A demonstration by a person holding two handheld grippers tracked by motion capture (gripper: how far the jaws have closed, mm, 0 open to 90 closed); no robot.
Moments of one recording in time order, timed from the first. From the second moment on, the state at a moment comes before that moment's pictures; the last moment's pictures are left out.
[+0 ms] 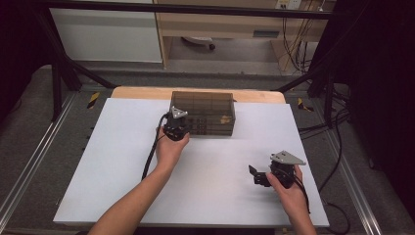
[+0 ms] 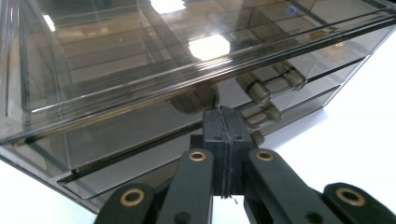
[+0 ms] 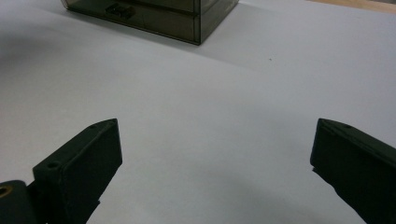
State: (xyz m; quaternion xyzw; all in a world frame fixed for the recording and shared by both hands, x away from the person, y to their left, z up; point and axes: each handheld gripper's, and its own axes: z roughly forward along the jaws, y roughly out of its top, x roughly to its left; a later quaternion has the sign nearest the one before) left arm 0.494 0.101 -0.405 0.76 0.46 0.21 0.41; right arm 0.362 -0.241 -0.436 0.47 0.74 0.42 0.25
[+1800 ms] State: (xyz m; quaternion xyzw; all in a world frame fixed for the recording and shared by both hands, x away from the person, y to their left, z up) left arm 0.496 0.095 -0.398 0.76 0.44 0.20 0.42; right arm 0.362 -0.244 -0.437 0.47 0.74 0.42 0.25
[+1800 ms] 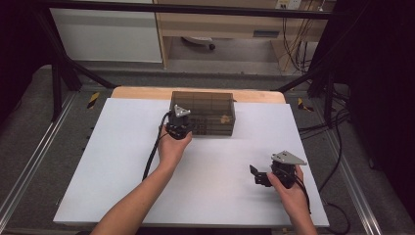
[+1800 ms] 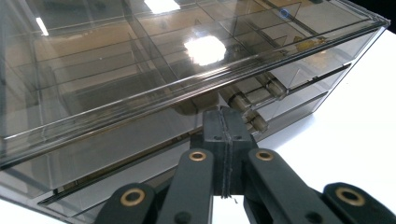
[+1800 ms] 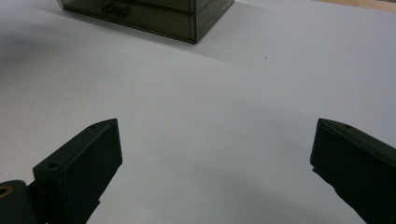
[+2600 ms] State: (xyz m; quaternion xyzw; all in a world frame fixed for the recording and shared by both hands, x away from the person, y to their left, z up) left arm 0.486 0.108 -0.367 0.75 0.44 0.20 0.46; right arm 0.363 -0.240 -0.438 0.47 0.74 0.41 0.25
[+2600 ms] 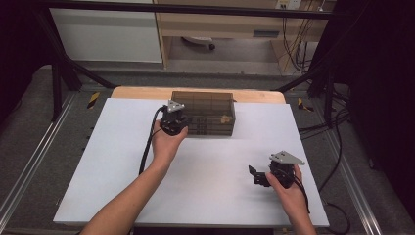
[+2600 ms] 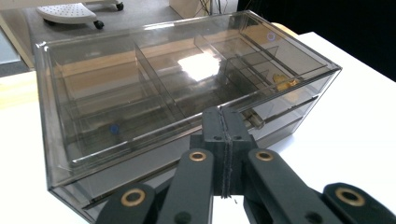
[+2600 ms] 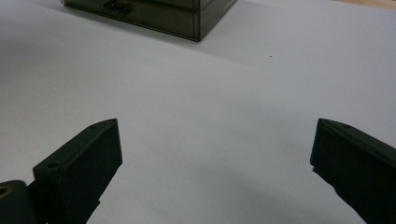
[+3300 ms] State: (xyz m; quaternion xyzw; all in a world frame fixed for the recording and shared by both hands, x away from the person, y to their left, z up) left arm 0.480 0.110 -0.351 0.73 0.41 0.22 0.51; right arm 0.363 -0.239 -0.439 0.46 0.75 0.41 0.25
